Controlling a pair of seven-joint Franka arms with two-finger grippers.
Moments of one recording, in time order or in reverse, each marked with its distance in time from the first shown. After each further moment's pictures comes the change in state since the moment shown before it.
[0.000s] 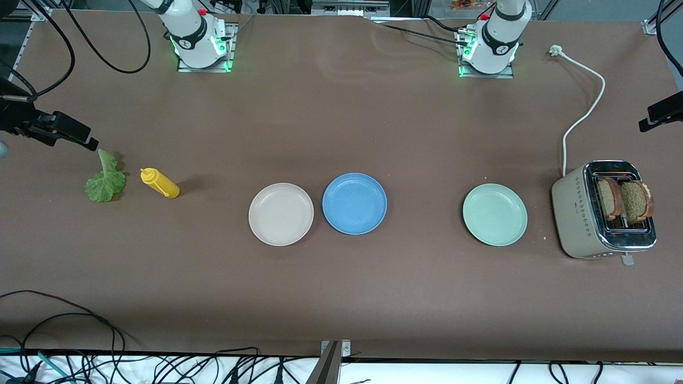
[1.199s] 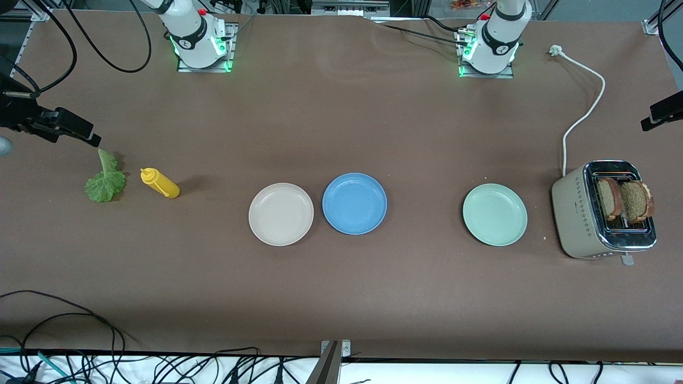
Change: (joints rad) left arm 0.001 0.000 0.001 0.005 0.000 -0.003 0.000; right arm 0.005 -0.006 0.001 0.001 0.000 -0.023 0.000
